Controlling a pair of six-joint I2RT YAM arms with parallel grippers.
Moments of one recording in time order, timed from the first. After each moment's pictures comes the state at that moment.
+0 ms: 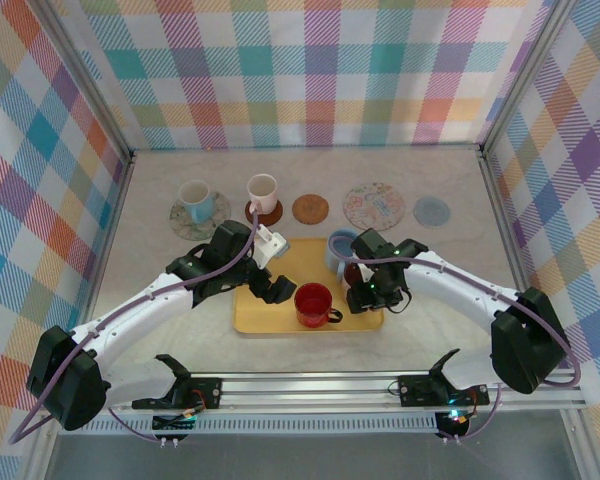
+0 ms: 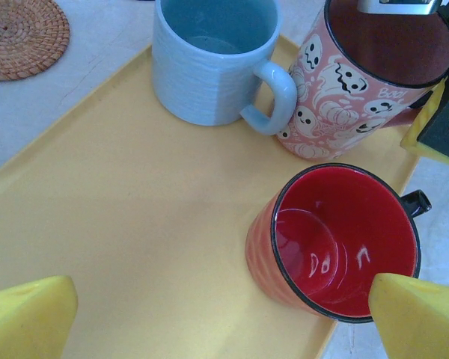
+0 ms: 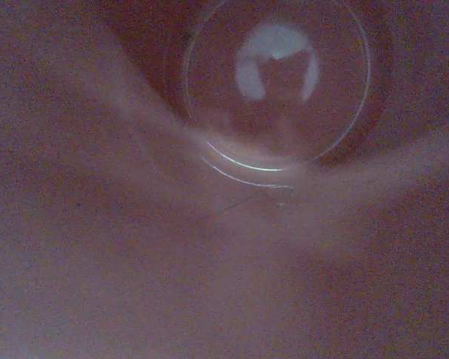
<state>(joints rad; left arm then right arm) -0.63 1.18 0.82 -0.42 0.30 0.09 0.67 1.37 0.91 -0.95 -0.12 0.39</state>
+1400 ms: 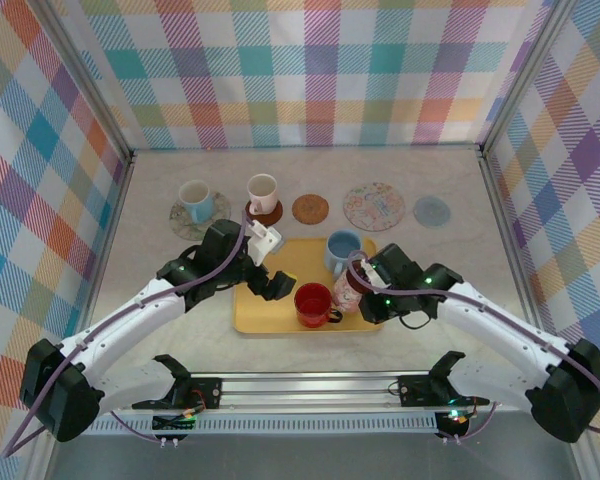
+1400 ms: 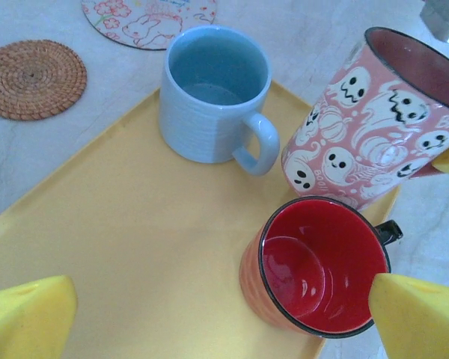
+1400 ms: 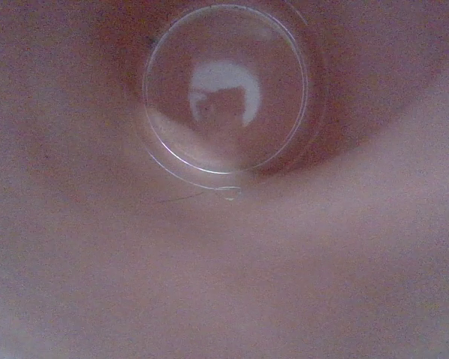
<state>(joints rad) -0.63 1.10 0.82 -0.39 0.30 0.06 0.73 1.03 0.77 -0.89 -0.14 0.31</state>
